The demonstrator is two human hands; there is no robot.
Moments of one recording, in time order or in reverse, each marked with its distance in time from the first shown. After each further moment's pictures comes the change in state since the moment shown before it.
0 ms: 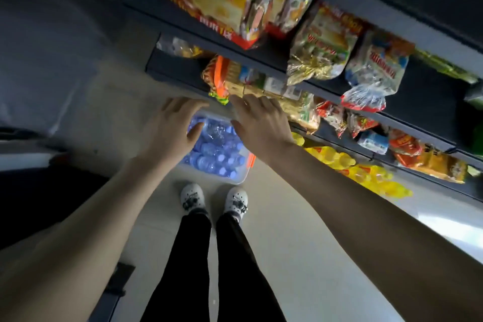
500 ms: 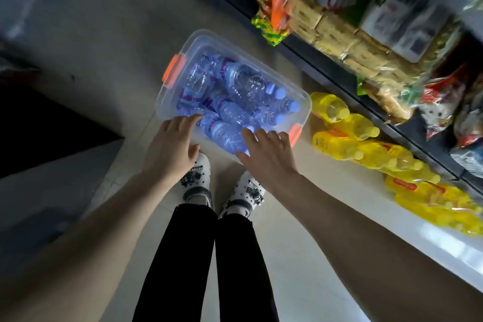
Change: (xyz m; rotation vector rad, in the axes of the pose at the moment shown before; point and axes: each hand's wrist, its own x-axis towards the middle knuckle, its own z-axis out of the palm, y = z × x) left_hand -0.136 -0.158 0.267 0.058 -0.283 -0.405; right_hand -0.081 -0.042 0.333 -0.038 -0.401 -0.046
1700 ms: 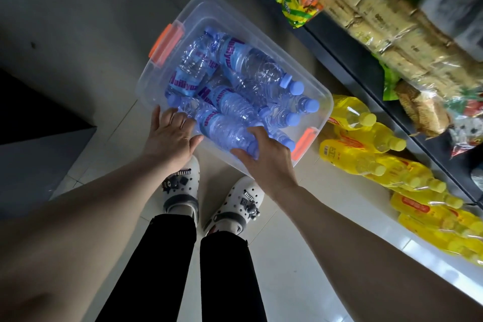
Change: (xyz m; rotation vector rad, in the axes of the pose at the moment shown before) left_hand 0.039 -0.065 0.133 0.216 -0.219 -0.062; right_hand 0.019 -0.003 0.078 0.713 -0.093 0.234
